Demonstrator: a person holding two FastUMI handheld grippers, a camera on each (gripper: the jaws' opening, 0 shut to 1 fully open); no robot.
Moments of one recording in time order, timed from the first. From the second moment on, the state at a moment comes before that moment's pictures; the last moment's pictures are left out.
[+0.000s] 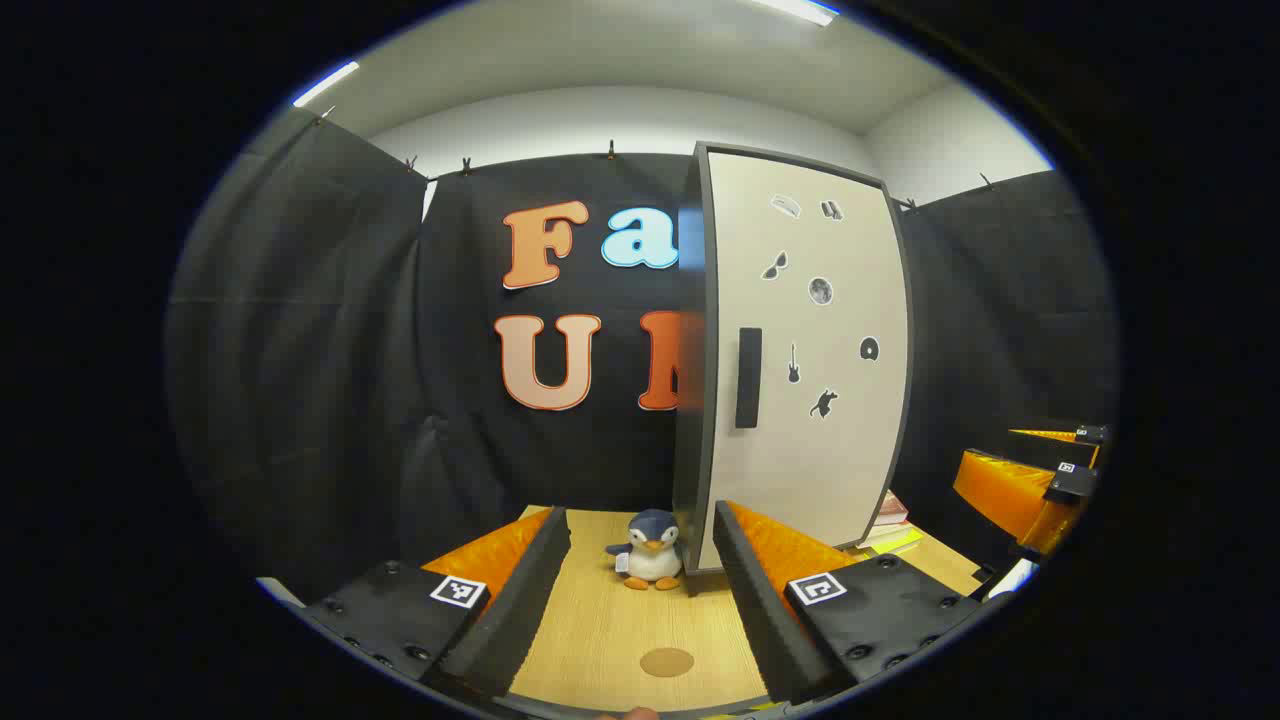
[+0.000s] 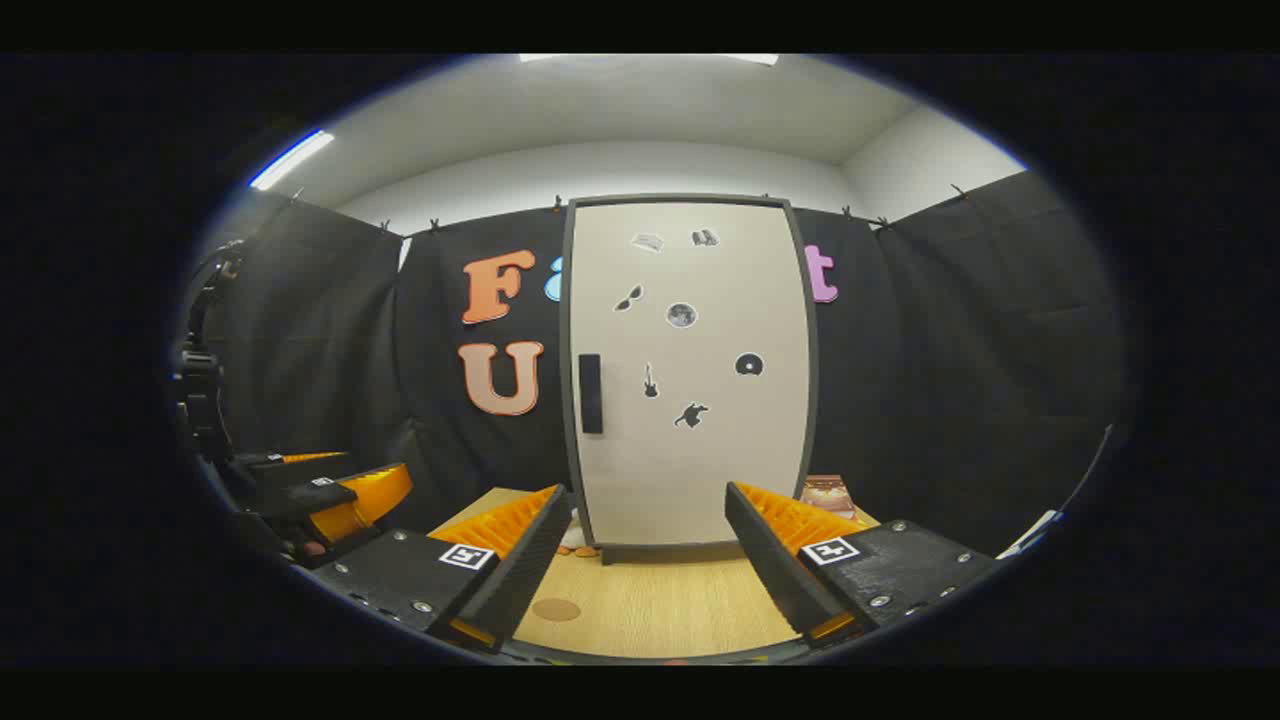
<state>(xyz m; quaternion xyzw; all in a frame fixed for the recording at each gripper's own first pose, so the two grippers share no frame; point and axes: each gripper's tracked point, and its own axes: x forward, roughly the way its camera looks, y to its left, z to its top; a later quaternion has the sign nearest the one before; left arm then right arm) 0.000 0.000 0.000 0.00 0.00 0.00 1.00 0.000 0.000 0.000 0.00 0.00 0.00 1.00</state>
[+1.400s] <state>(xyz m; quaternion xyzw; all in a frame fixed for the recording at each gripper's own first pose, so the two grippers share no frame) 0.022 -0.002 0.006 0.00 -0.02 0.00 1.00 0.006 -0.017 0.003 0.02 -0.01 0.00 1.00</state>
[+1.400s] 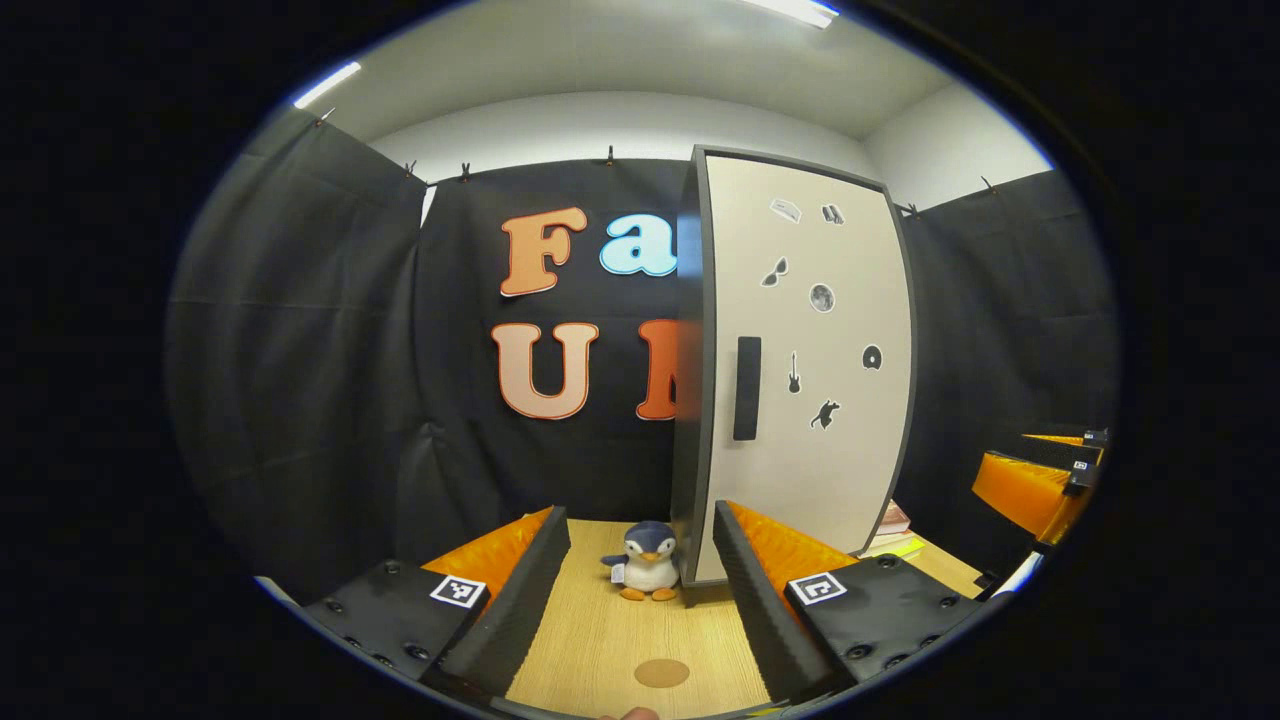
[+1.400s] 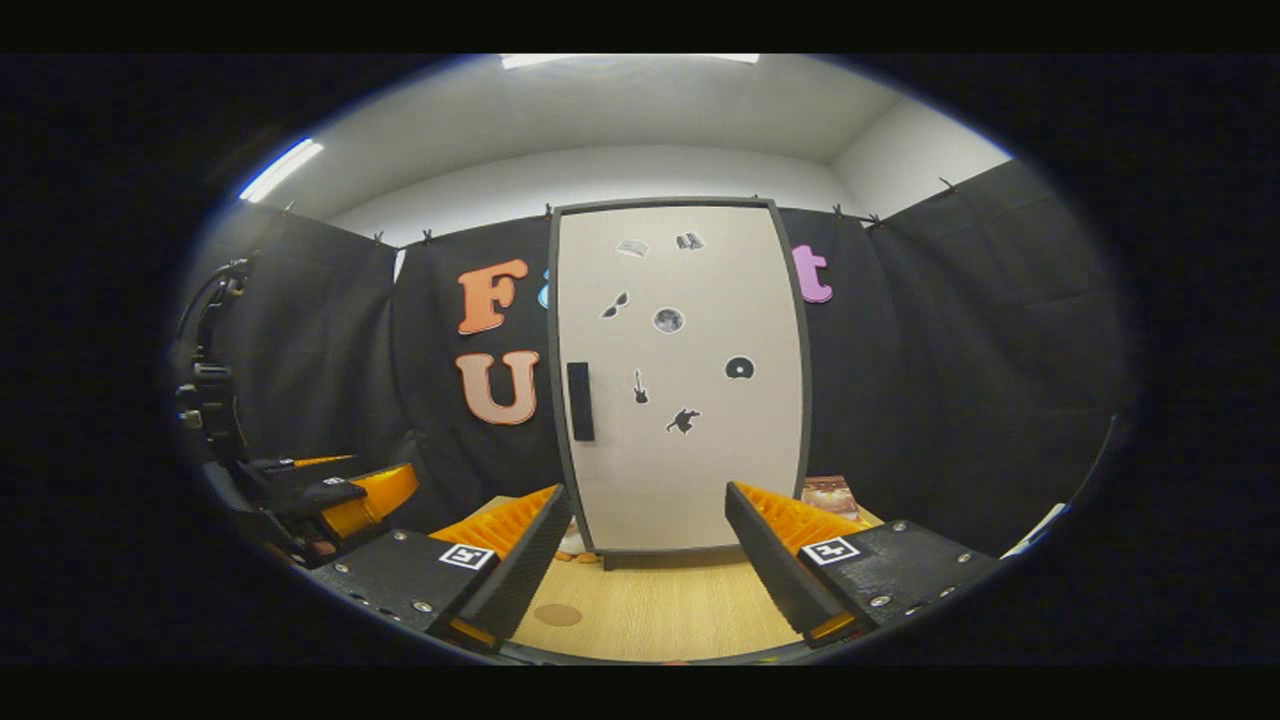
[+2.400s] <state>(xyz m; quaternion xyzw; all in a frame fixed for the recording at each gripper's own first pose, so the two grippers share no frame) 0.018 0.072 0.014 0.00 -0.03 0.01 1.00 0.193 0.071 0.022 0.01 -0.01 0.05 1.00</state>
